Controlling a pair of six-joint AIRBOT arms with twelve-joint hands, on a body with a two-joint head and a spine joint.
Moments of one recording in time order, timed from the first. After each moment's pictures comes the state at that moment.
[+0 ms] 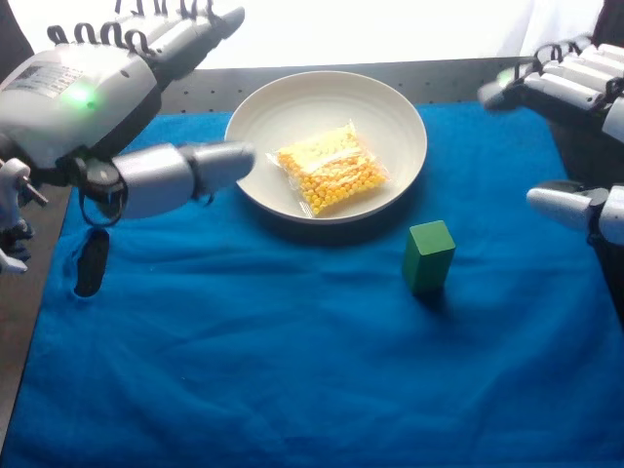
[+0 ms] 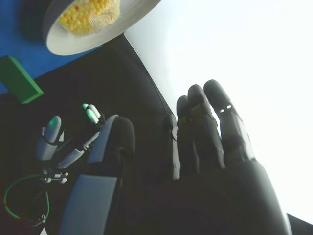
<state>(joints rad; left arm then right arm) 0.76 -0.91 0.95 -0.29 -0.91 1.36 -0.85 -0.84 1.03 -0.04 0.76 -0.83</state>
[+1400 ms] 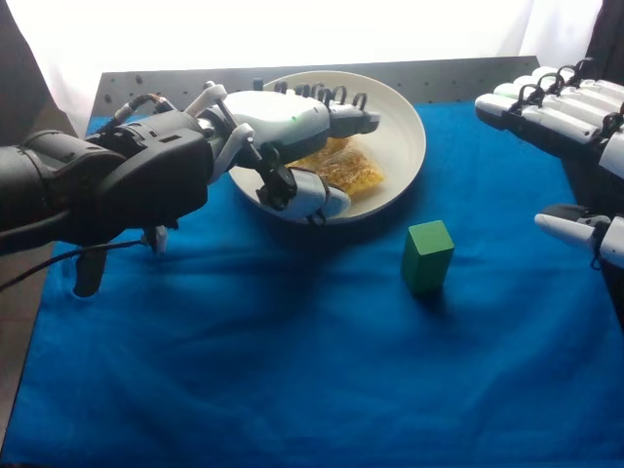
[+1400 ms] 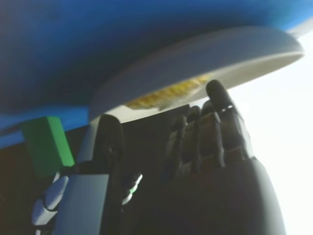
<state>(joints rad) 0.52 -1.37 1.42 -0.28 -0.23 1.35 -0.95 -0.85 1.00 0.03 0.85 -0.83</state>
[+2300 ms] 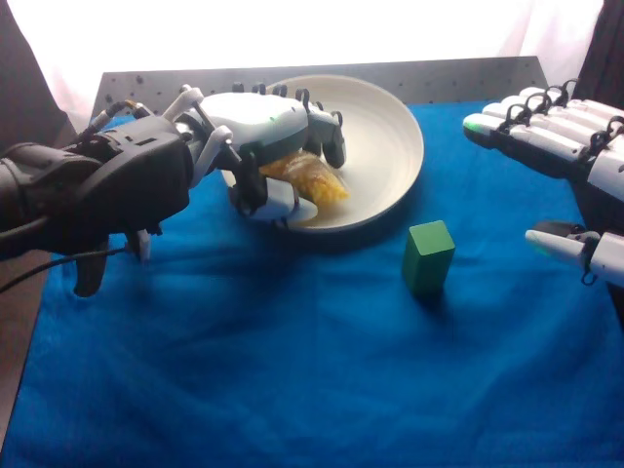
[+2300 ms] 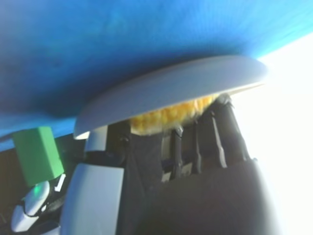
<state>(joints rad) 0.55 -1.33 1.38 -0.35 -0.27 1.40 -0.97 -0.88 1.00 0.03 0.85 -0.80</state>
